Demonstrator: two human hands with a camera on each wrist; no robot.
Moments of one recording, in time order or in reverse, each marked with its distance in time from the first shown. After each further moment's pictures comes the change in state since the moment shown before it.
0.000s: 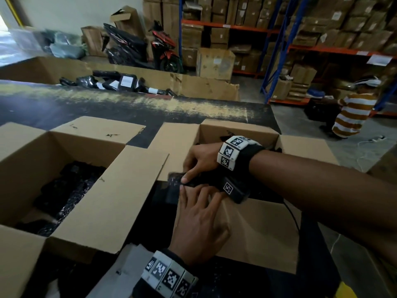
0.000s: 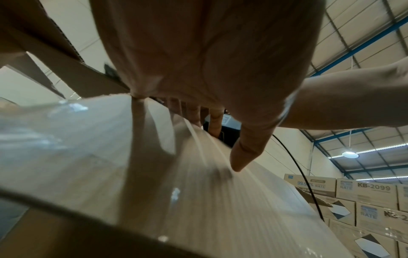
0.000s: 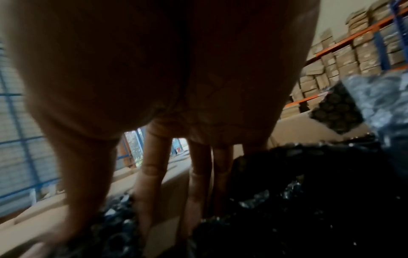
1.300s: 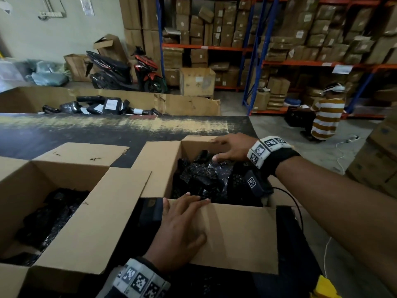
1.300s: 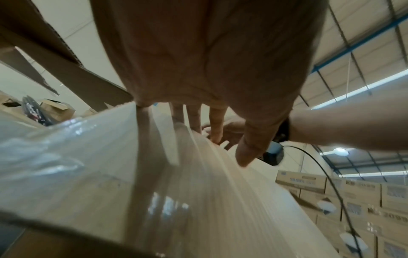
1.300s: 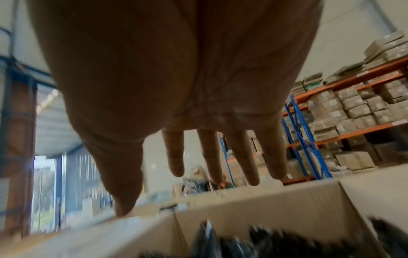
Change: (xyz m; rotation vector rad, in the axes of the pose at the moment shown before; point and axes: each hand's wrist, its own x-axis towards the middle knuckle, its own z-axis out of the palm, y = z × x) left_hand 0.001 -0.011 -0.023 -0.265 -0.087 0.055; right_hand -0.117 0.067 -0.039 -0.087 0.462 0.342
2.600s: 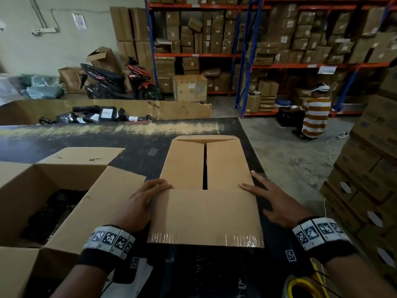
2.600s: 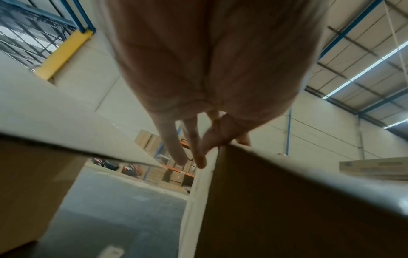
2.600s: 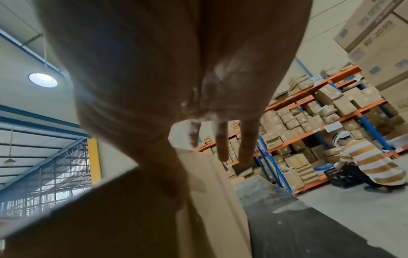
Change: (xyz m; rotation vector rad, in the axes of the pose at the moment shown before) left_hand -0.002 -0.068 -0.042 0.099 0.040 0.007; right_hand -0.190 0.078 0.131 0.122 0.143 0.051
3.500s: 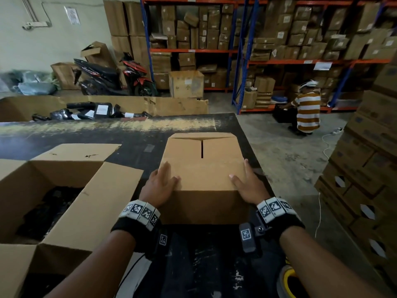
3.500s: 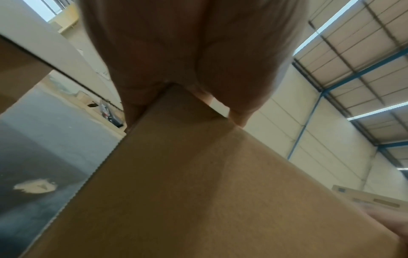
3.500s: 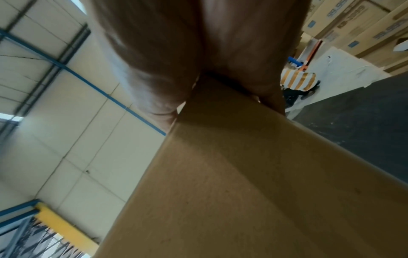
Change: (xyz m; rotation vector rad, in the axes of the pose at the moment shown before) left_hand 0.056 0.042 0.023 -0.109 -0.074 -0.486; right_hand 0.054 -0.054 0.018 0.507 0.191 0.478
